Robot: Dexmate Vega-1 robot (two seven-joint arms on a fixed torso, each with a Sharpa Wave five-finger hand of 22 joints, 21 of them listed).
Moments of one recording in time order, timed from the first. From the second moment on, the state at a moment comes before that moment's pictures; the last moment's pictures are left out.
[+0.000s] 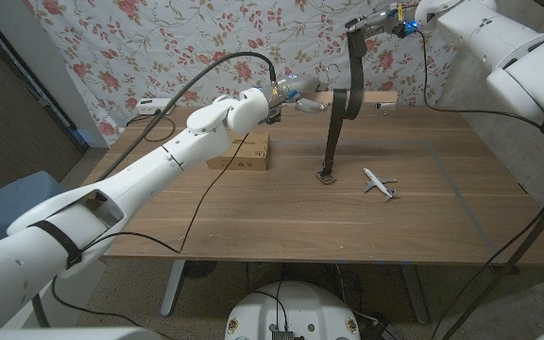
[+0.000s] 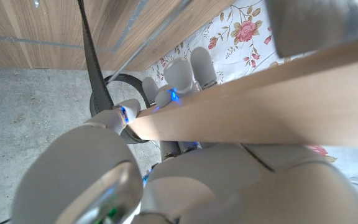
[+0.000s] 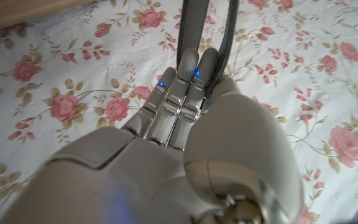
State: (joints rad) left arm 0.35 0.56 0.80 -1.74 0.60 0.03 -0.17; left_hand 0.60 -0.03 0.77 0.15 0.62 0.68 -0.03 0.82 0.65 0.86 -0.13 1.40 1.18 1.38 -0.20 1.10 0.92 0.70 -0.07 1.53 0.29; right arm 0.36 -0.41 -0.90 -0.46 0.28 -0.03 0.42; right_hand 1.19 0.16 0.03 -0.05 0.39 0.94 -0.06 0.24 0.38 1.04 -0.09 0.70 0.58 0.92 -0.13 0.59 1.19 0.40 -0.04 0.79 0.24
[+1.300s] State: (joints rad) left arm 0.41 0.57 0.70 -1.77 0.42 0.02 -0.08; left_hand 0.60 -0.03 0.77 0.15 0.62 0.67 -0.03 0.84 0.64 0.86 -0.13 1.40 1.18 1.38 -0.19 1.11 0.92 0.70 -0.07 1.53 0.29; right arm 0.08 -0.55 -0.89 -0.39 0.34 0.03 0.58; right_hand 1.21 0.17 0.02 -0.04 0.39 0.95 -0.06 0.23 0.39 1.05 -0.07 0.69 0.59 0.92 -0.13 0.59 1.20 0.39 -0.04 0.82 0.23
